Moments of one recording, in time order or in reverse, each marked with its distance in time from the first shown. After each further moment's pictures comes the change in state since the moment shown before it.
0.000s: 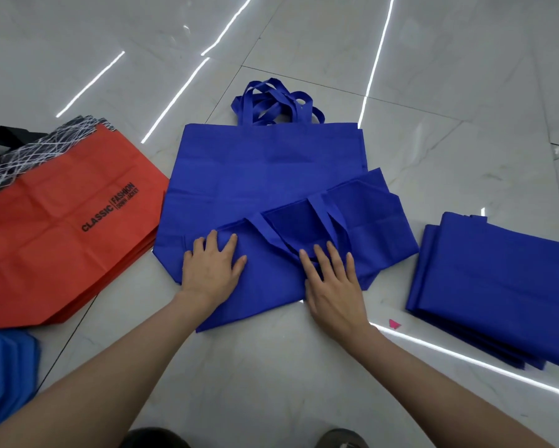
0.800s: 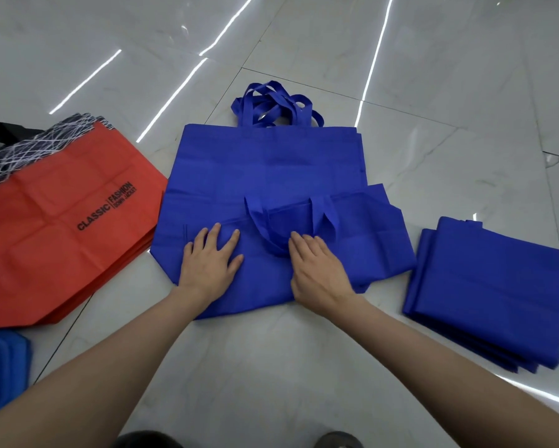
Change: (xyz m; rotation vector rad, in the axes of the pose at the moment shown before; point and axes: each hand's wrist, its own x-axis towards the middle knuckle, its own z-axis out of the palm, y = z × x) left_hand 0.012 -0.010 0.009 -0.082 0.004 0.095; right_hand 0.038 -0.013 -0.033 -0.079 -0.142 -0.193
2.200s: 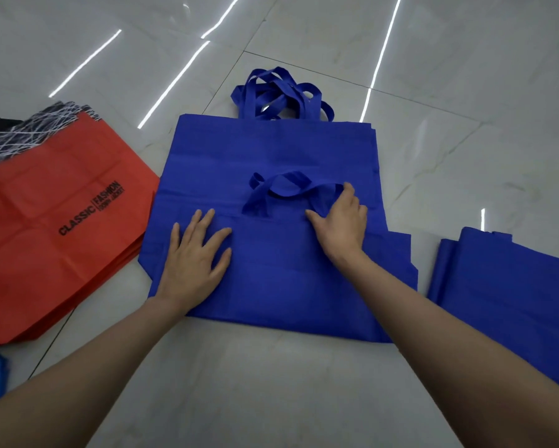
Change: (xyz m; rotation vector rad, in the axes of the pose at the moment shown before) left_hand 0.022 -0.026 0.011 -0.146 0.270 0.121; right_hand 0.085 0.049 -0.012 0.644 0.186 0.697
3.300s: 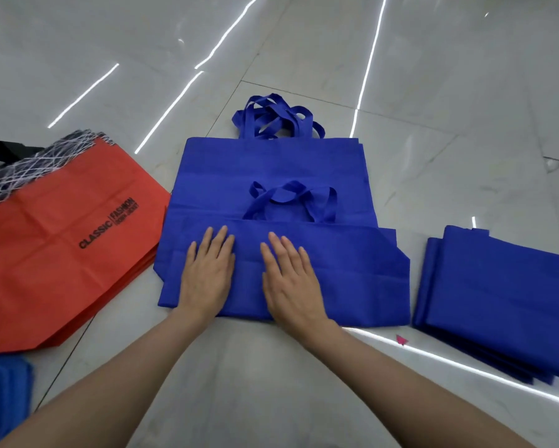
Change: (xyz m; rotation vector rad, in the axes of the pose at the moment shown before) left_hand -0.009 0.017 -0.003 0.099 0.064 -0.014; right_hand -0.111 -0.006 0.048 -0.281 0.163 -0.694
